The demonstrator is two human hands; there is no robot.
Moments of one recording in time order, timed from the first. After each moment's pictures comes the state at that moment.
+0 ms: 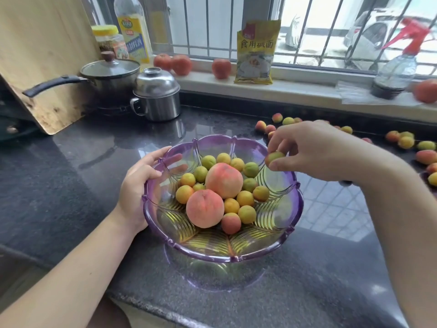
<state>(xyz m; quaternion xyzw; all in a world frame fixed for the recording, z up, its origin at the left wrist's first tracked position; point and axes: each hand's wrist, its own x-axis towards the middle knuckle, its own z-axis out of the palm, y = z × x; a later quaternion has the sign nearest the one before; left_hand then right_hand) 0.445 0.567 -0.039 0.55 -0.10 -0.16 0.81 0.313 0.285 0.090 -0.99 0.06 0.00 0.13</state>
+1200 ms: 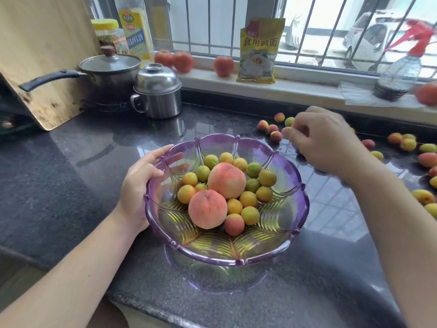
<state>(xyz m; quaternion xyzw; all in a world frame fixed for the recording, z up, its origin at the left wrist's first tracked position) 0.445 0.567 -0.039 0.57 -0.11 -0.14 0.80 0.338 0.254 0.057 -0.97 0.10 -0.20 0.12</state>
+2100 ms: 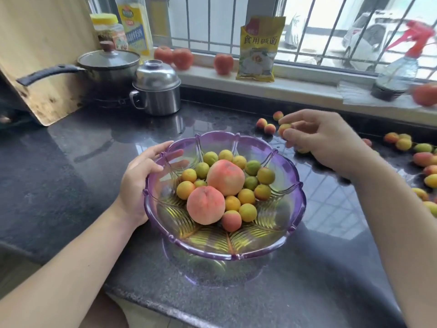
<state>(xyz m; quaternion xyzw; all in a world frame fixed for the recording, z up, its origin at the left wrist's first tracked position) 0.449 0.566 -0.041 0.56 -0.11 -0.16 0.81 0.321 0.262 0.065 -0.89 0.12 -0.14 0.40</state>
